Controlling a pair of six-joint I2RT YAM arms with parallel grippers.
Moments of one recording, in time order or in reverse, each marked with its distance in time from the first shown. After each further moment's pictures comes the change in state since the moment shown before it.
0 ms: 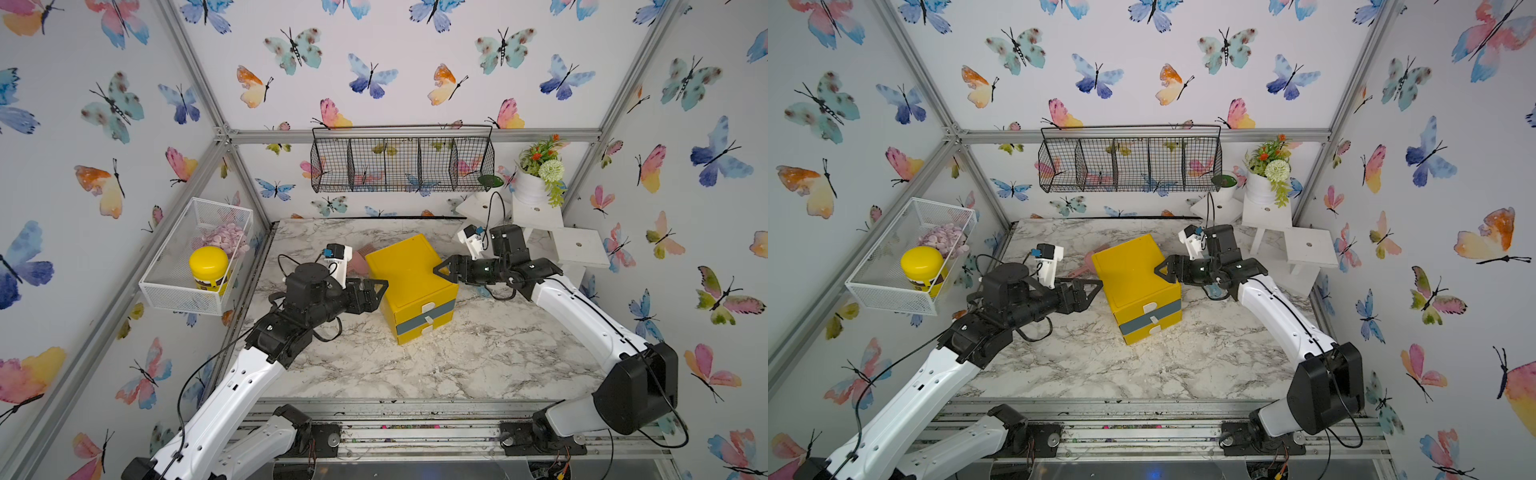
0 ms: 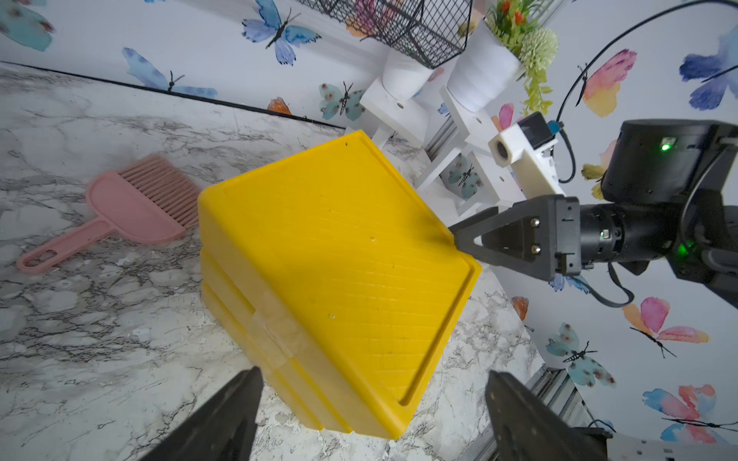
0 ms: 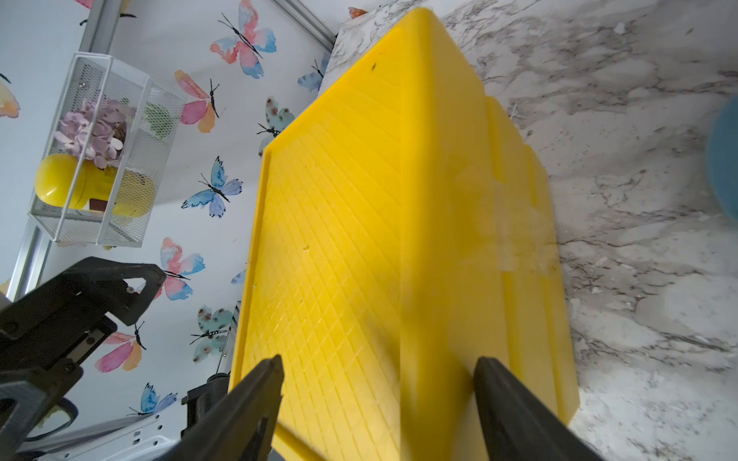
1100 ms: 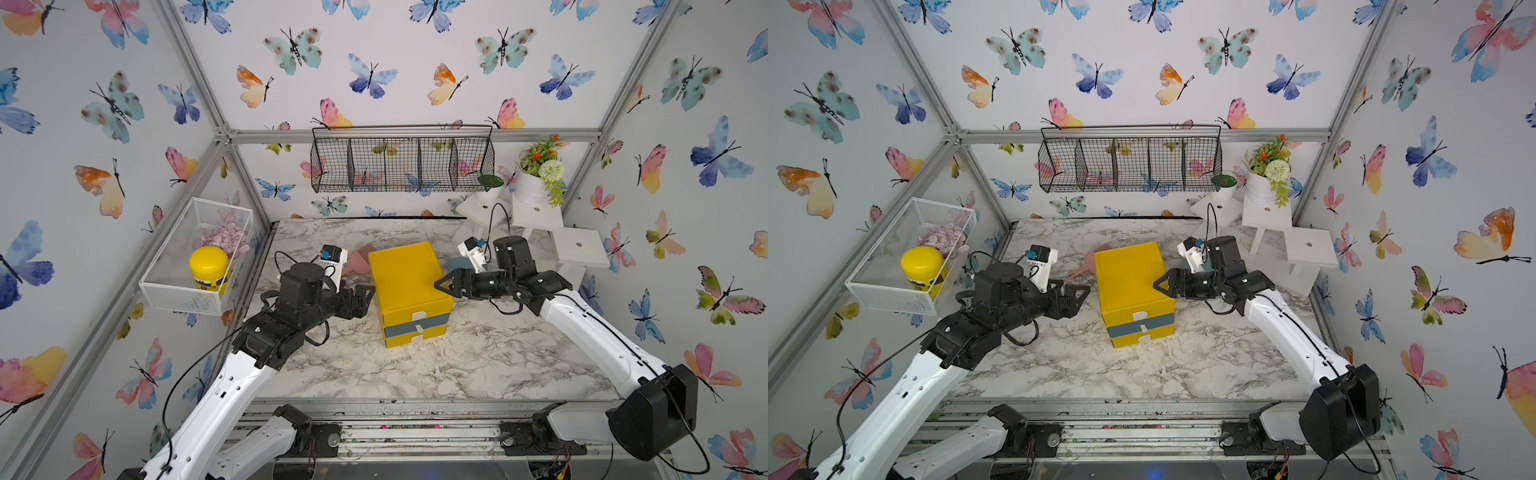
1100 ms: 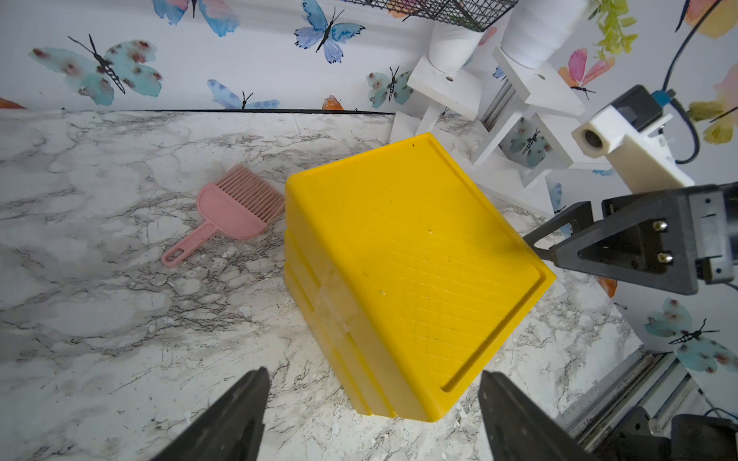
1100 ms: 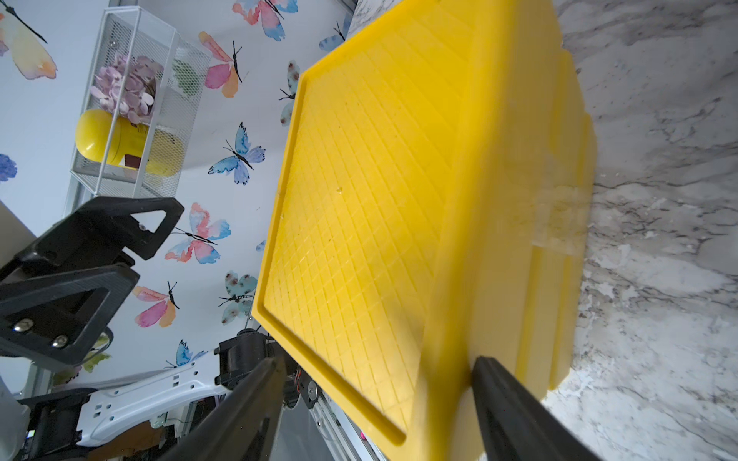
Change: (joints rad) left arm 0.000 0.000 0.085 -0.208 -0.126 0.230; right arm 0.035 -0.130 -0.122 -0.029 -0.056 0.041
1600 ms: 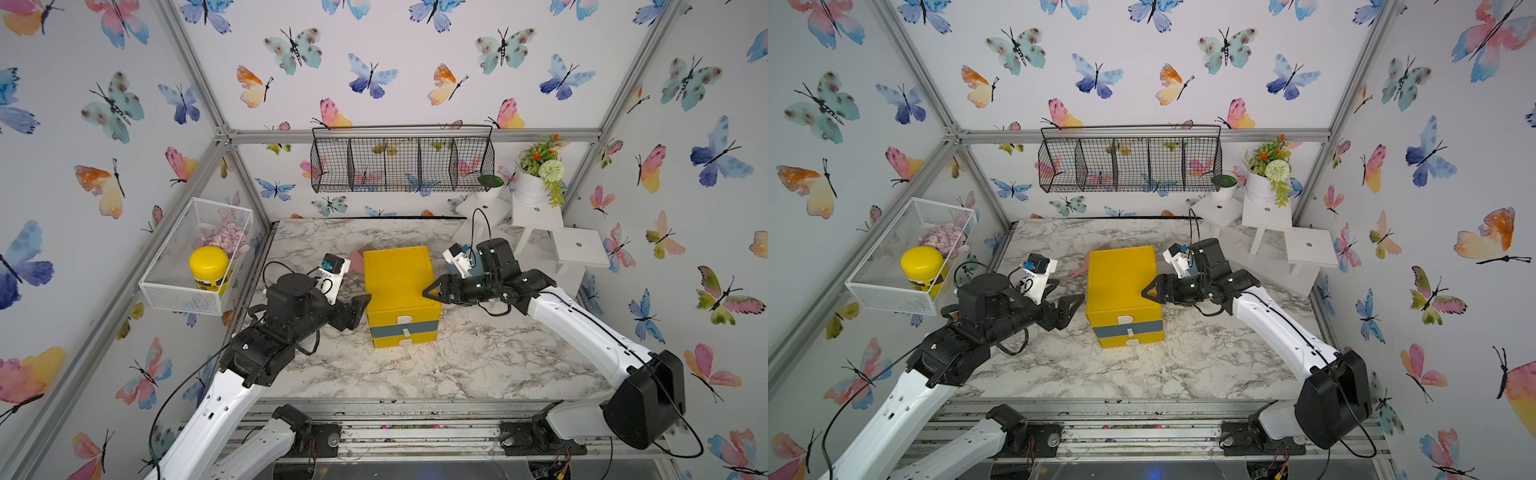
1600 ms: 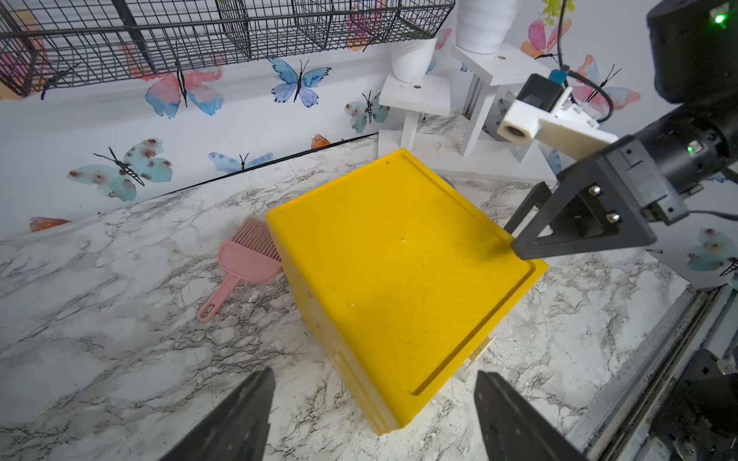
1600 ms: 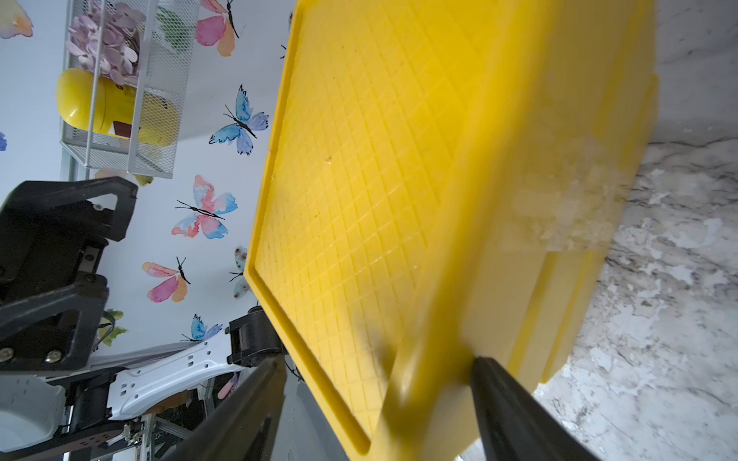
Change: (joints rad) left arm 0.000 -0.098 -0.044 0.016 0.027 0.257; right arm 0.075 0.084 0.055 -0.019 -0.011 0.012
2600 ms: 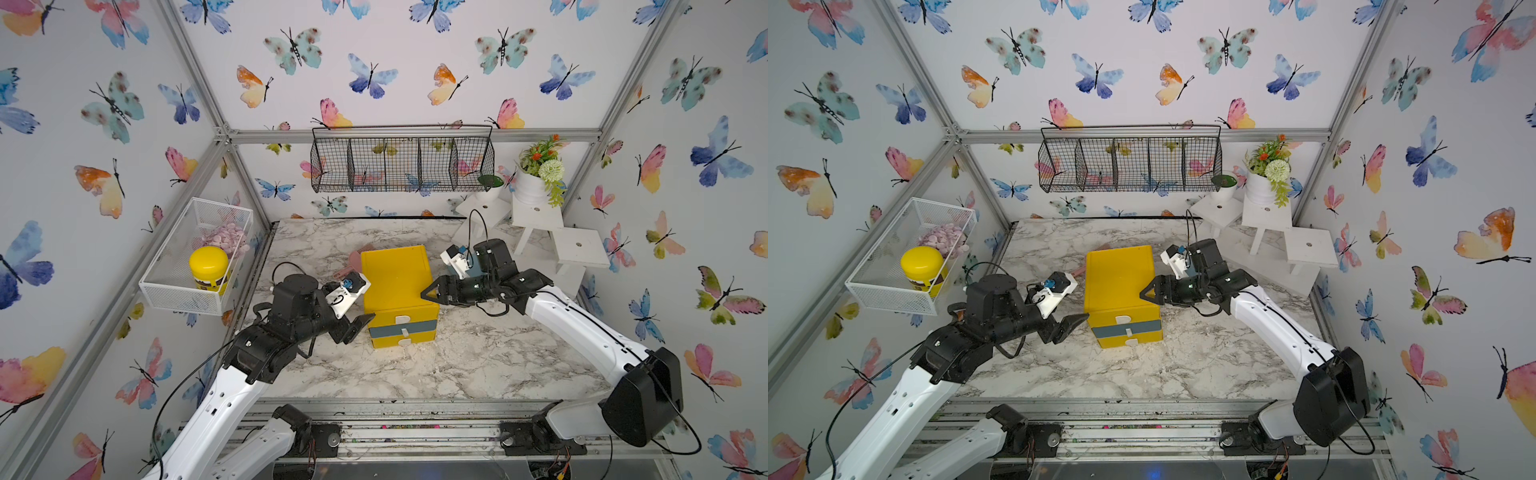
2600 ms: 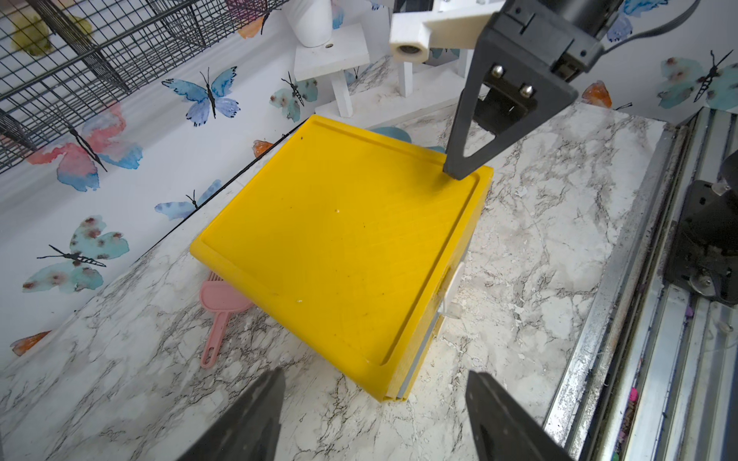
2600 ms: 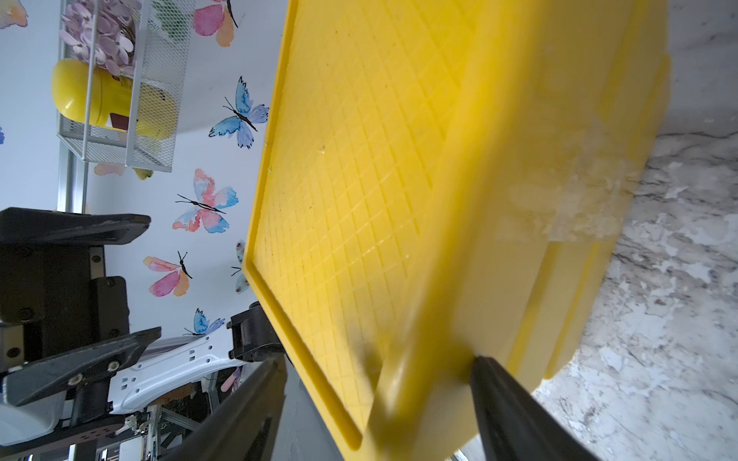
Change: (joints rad) left arm -0.001 0.018 -0.003 -0.081 0.163 0.369; right arm 0.015 0.001 -0.015 -0.004 -0.016 0.020
